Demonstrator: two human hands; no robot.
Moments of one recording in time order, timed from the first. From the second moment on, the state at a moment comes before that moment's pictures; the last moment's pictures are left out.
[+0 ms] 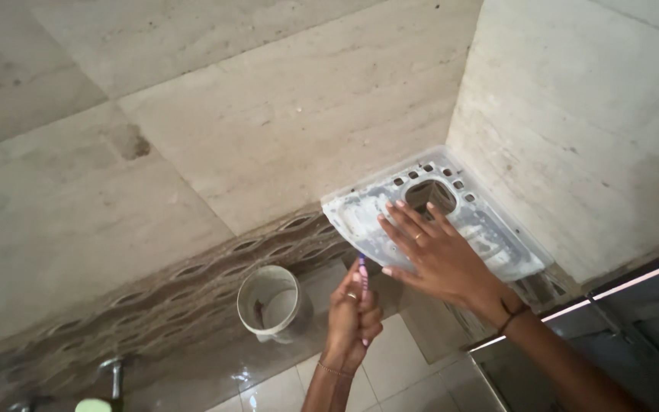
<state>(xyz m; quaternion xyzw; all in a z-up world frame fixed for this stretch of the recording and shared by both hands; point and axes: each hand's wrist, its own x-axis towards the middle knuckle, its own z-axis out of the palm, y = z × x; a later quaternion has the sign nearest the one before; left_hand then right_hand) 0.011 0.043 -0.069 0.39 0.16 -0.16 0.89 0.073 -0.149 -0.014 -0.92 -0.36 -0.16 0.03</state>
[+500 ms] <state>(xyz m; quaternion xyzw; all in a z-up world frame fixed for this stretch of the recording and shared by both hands) 0.019 0.064 -0.069 0.45 0.15 -0.20 0.86 0.072 -0.148 -0.017 -0.93 -0.34 -0.13 0.02</state>
